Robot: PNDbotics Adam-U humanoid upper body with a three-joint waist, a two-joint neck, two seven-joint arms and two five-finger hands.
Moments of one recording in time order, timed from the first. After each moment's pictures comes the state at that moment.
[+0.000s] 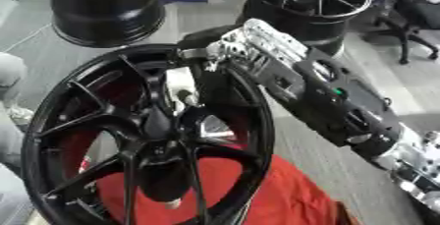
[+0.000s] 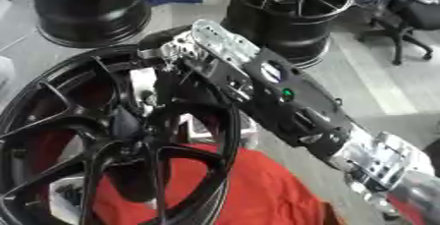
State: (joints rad) left arm -0.14 0.15 0.22 -1.72 -0.09 0.04 -0.30; right arm -0.80 -0.42 0.51 -1.61 0.82 0.27 0.87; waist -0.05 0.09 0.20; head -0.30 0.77
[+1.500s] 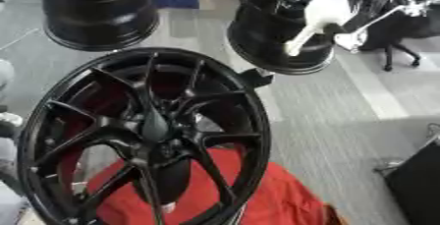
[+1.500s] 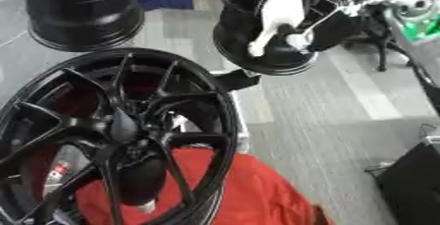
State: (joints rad) left arm -0.12 0.17 0.30 -1.72 -0.10 0.06 -0.23; right arm -0.50 -0.82 0.07 -1.97 0.59 0.34 0.69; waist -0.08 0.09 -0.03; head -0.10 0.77
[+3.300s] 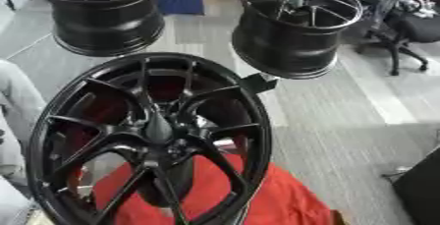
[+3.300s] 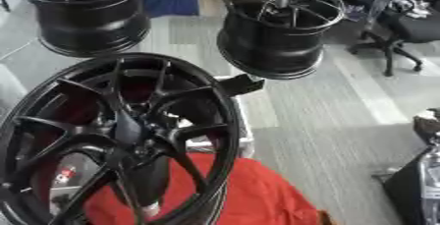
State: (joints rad) left arm -0.10 0.17 0.28 -1.73 -0.10 0.06 -0.24; right arm 0.04 -0.15 -0.38 -1.98 1.13 0.86 0.06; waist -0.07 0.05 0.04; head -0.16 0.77
